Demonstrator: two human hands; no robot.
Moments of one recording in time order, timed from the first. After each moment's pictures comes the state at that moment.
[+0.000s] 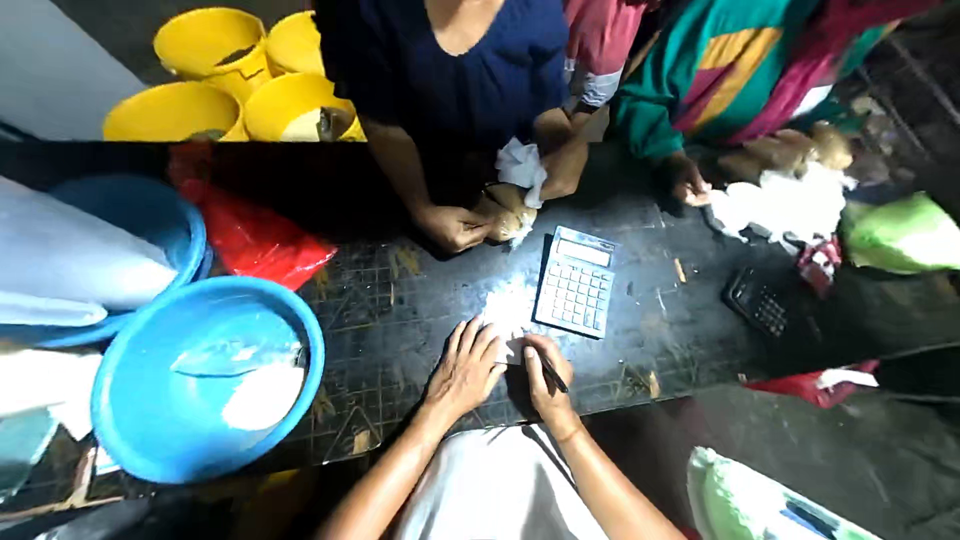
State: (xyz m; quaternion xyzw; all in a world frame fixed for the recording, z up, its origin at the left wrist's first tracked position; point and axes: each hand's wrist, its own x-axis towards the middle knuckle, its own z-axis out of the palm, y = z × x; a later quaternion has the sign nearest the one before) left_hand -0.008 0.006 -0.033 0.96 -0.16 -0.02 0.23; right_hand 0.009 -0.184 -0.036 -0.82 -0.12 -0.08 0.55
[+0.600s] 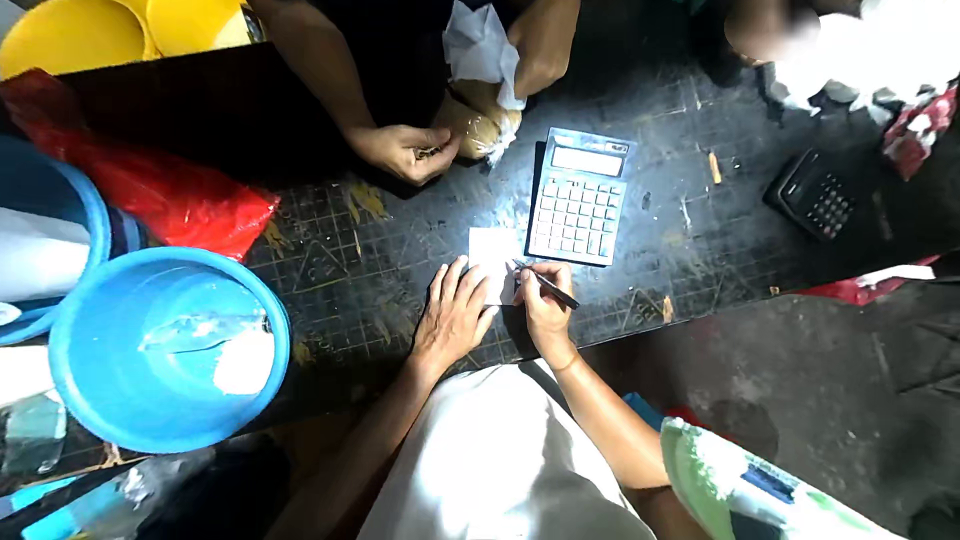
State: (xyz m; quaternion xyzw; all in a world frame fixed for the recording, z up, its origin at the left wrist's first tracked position) left_hand -0.007 0.001 -0.039 0.97 -0.17 -0.01 0.20; right_hand 0.018 -0.170 -0.032 -0.71 0.09 -0.05 0.69
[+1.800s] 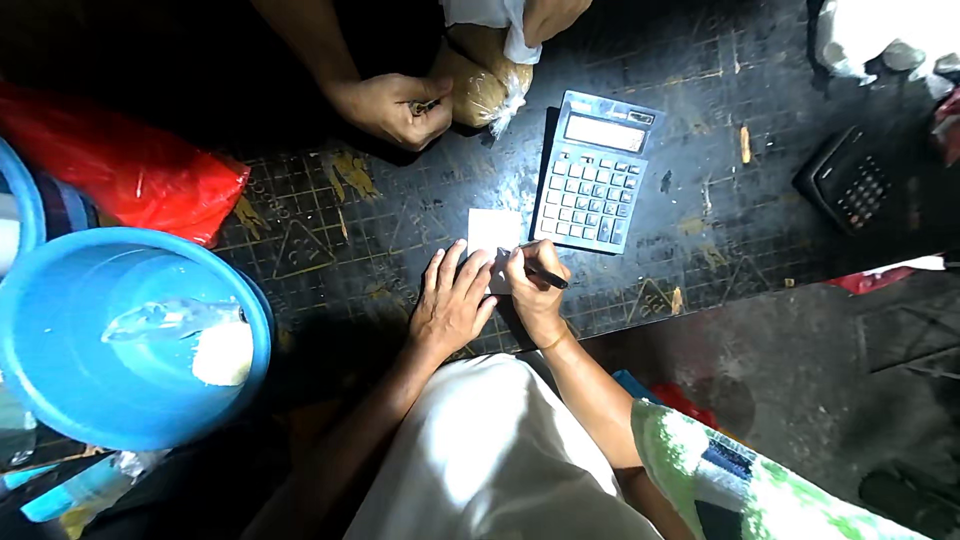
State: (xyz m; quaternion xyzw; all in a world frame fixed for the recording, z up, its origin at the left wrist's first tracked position) left_hand -0.005 0.002 -0.039 0.97 -0.18 0.00 0.18; right_hand 0.037 -0.156 -0.043 -0.83 0.01 -0.11 0.55
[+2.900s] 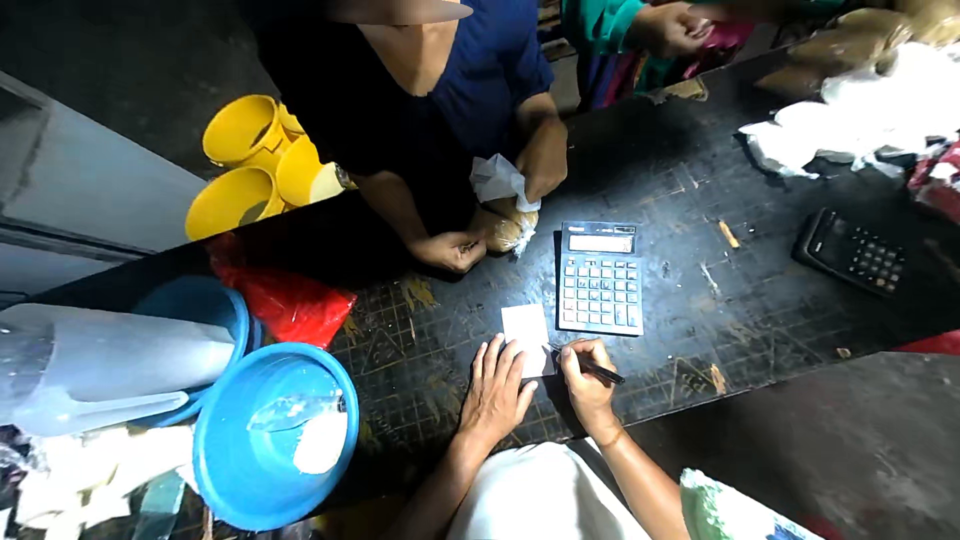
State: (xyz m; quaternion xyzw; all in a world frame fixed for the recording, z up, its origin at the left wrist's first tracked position) left_hand -0.004 0.002 -0.036 0.97 -0.16 0.01 0.18; right_hand 0.025 -0.173 -0.040 -0.70 0.05 -0.14 0.69
